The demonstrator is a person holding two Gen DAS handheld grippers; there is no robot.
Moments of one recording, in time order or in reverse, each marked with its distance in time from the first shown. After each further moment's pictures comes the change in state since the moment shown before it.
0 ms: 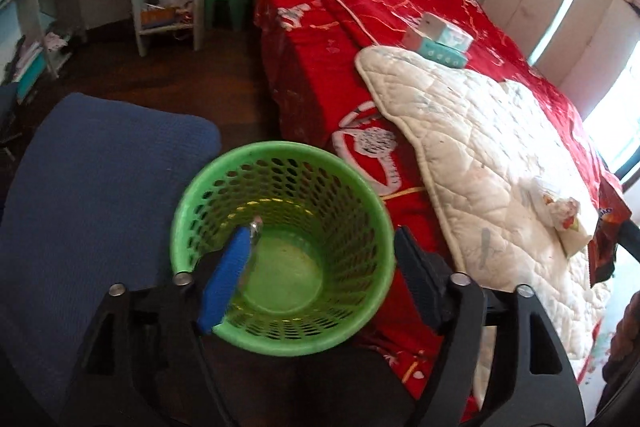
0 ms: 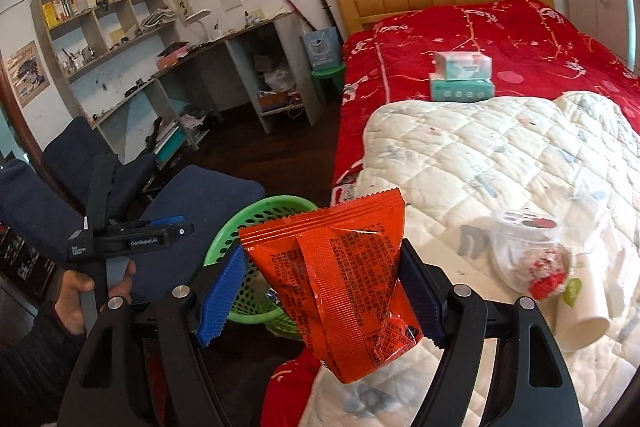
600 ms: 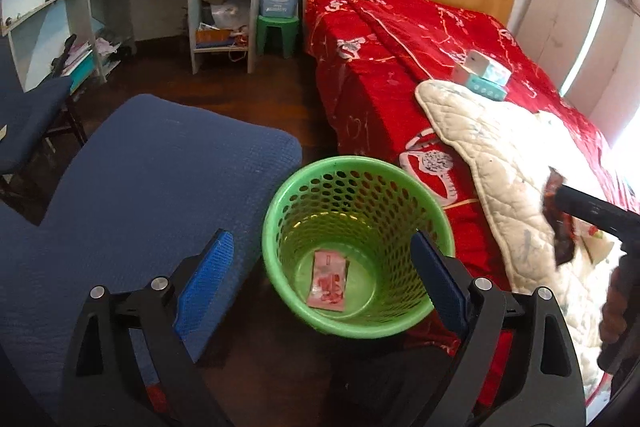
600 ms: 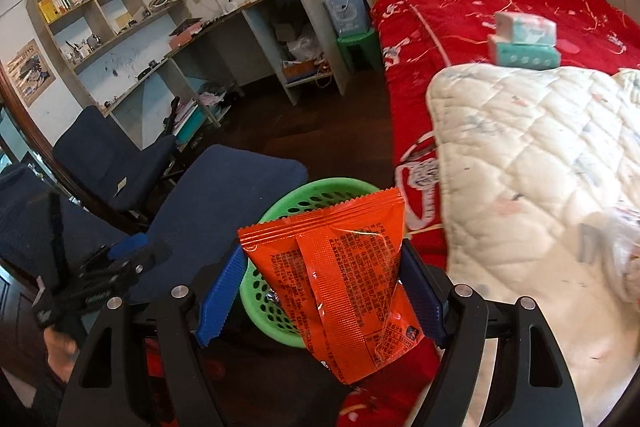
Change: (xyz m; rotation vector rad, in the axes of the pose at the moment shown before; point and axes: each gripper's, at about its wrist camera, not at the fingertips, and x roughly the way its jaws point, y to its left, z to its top) left arm -0.053 0.062 -0.029 -0.058 -0.118 0.114; right arm 0.109 0.065 0.012 0.043 0.120 0.095
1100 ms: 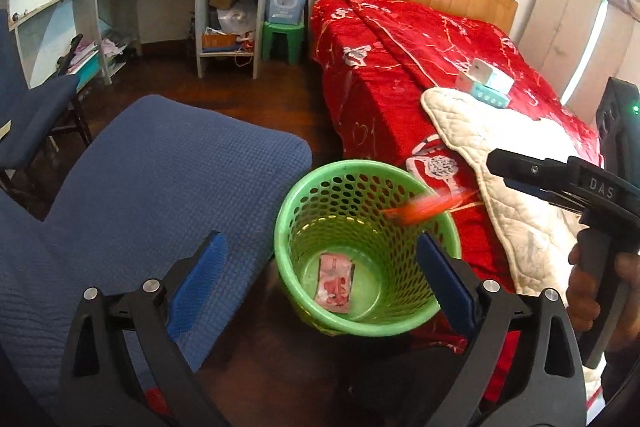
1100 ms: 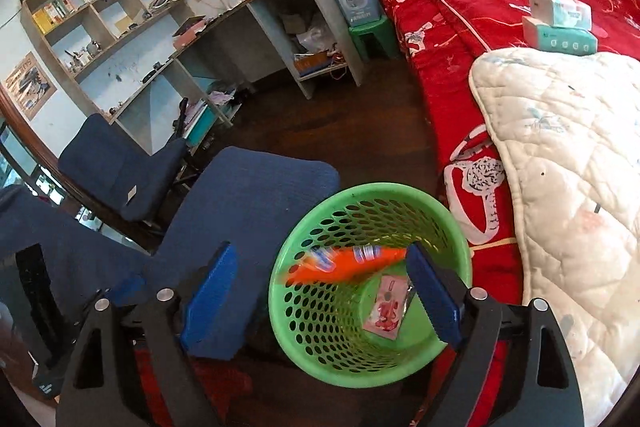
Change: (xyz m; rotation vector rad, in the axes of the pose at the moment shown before) left arm -0.005 0.013 -0.005 -0.013 -0.025 0.001; right arm 0.048 0.029 0.020 0.034 0.014 0.053
